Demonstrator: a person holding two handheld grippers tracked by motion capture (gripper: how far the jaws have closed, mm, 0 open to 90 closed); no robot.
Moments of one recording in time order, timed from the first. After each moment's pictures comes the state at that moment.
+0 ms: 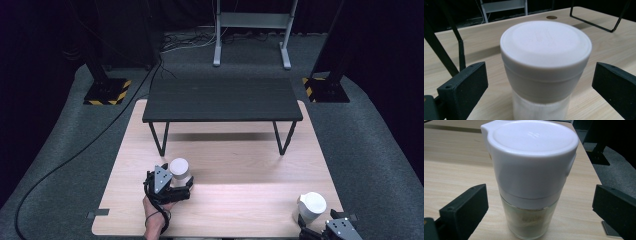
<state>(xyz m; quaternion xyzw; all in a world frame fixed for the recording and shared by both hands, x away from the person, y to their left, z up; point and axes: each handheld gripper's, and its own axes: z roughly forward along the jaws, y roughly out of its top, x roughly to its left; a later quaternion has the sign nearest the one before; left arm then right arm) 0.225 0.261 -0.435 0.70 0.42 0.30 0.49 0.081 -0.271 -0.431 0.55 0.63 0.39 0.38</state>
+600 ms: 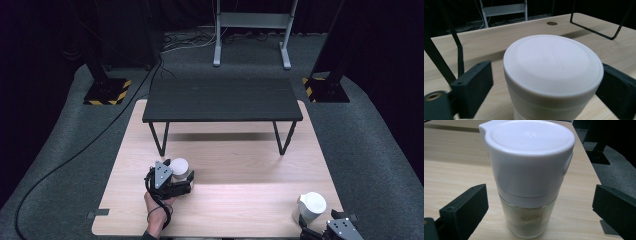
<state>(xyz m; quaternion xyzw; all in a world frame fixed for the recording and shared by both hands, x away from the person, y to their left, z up) 0.233 0.261 -0.437 0.69 0.42 0.31 0.51 0.080 -0.273 -0.430 0.55 0.63 0.39 0.37</state>
